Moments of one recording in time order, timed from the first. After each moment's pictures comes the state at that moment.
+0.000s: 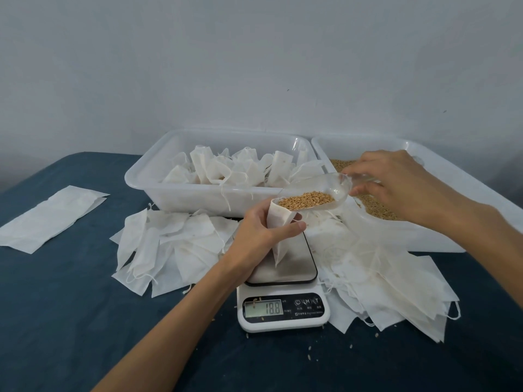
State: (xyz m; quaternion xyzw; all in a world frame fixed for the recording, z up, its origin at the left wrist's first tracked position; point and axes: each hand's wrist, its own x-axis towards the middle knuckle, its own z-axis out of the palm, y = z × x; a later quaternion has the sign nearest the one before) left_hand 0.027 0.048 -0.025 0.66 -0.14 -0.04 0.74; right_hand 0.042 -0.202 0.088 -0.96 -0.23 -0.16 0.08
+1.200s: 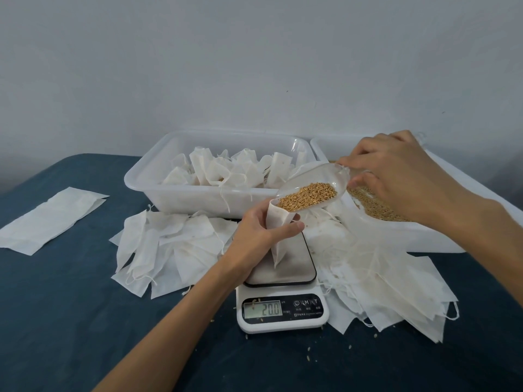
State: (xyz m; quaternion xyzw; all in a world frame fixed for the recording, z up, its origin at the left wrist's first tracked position) left_hand 0.026 0.048 -0.021 0.65 -0.14 -0.04 0.75; right_hand 0.032 -0.190 0.103 -0.94 -0.25 -0.24 -0.01
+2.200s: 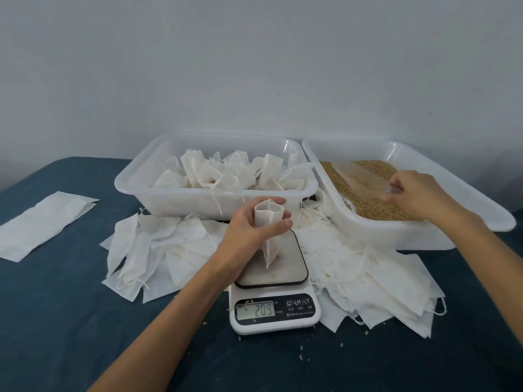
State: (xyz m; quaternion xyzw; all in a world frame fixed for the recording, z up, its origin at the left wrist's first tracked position) left_hand 0.027 0.053 -0.019 0.66 -0.13 -0.04 0.74; right_hand 0.087 -0.283 0.043 -0.98 0.07 -0.09 0.14
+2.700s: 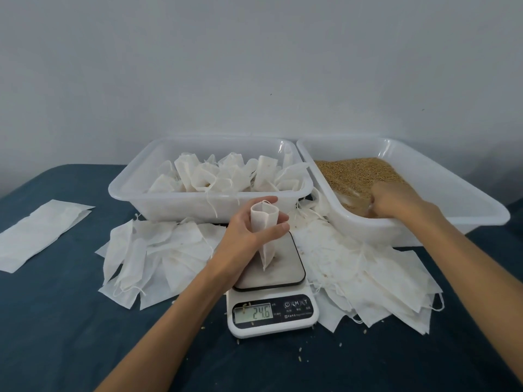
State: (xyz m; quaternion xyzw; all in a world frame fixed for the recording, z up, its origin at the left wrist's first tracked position) left_hand 0.025 0.051 -0.020 0.67 -0.13 -0.04 0.73; right_hand 0.106 -0.258 0.030 -0.99 0.12 0.04 -0.05
